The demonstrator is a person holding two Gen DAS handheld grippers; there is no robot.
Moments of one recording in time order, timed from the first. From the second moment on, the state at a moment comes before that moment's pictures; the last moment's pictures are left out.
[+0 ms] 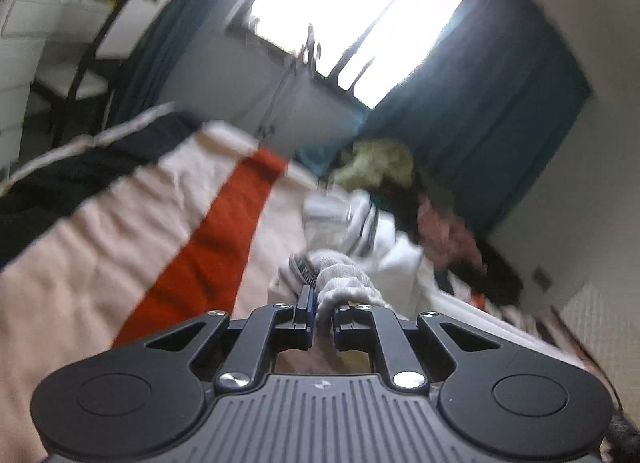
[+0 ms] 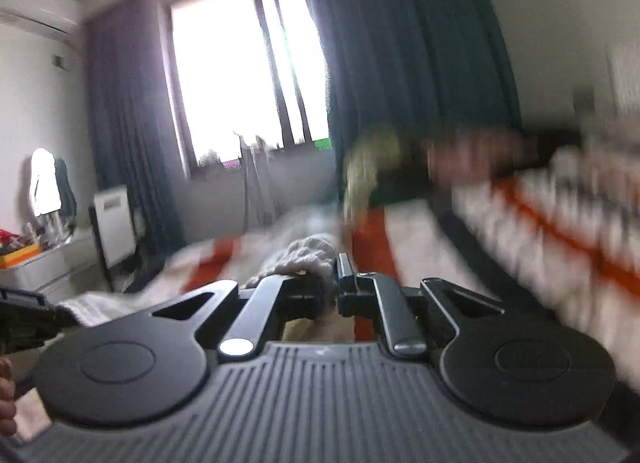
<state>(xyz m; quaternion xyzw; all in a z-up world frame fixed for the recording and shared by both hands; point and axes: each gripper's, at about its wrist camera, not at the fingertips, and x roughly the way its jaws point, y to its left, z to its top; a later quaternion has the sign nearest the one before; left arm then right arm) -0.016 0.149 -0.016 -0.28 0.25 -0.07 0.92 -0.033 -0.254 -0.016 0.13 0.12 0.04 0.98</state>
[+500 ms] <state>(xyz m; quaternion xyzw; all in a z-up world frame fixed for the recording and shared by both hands) -0.018 0.183 -0.031 -0.34 0.40 -0.08 0.85 -0.043 -0.295 -0.059 0.33 0.30 0.10 0.89</state>
